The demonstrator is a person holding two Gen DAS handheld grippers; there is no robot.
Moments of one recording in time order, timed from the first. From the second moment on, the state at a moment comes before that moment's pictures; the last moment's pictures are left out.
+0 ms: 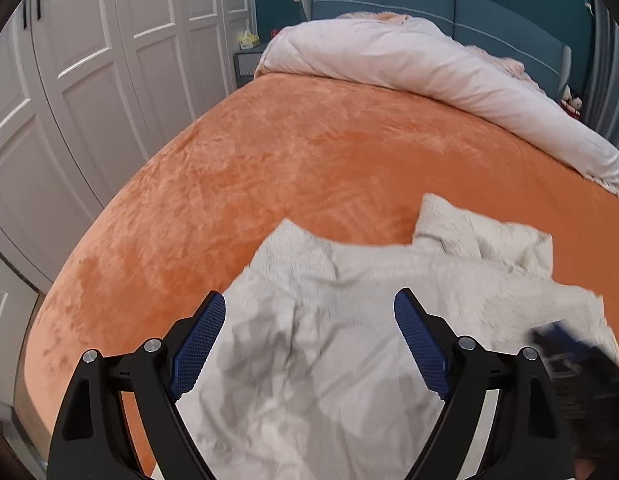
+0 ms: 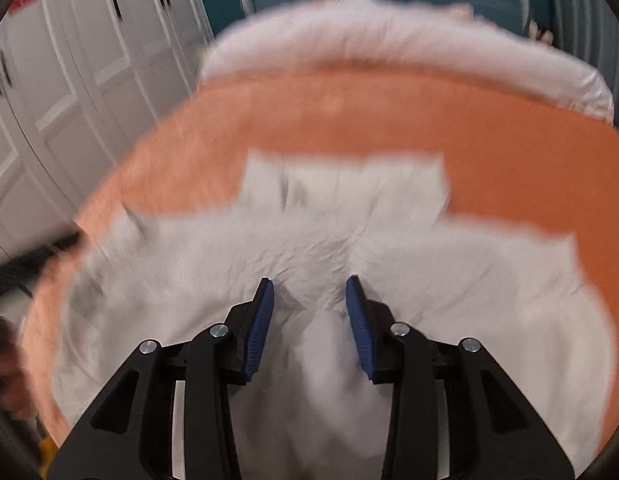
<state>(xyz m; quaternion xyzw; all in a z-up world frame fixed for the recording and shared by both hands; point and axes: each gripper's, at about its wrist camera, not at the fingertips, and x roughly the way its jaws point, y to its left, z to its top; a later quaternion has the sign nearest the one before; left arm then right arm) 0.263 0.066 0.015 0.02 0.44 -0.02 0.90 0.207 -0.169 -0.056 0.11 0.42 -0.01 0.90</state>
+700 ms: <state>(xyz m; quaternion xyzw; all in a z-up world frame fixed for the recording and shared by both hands) 0.188 0.222 -0.061 -0.17 0.53 0.01 0.83 0.193 -0.176 -0.065 0.14 0.44 -0.04 0.88</state>
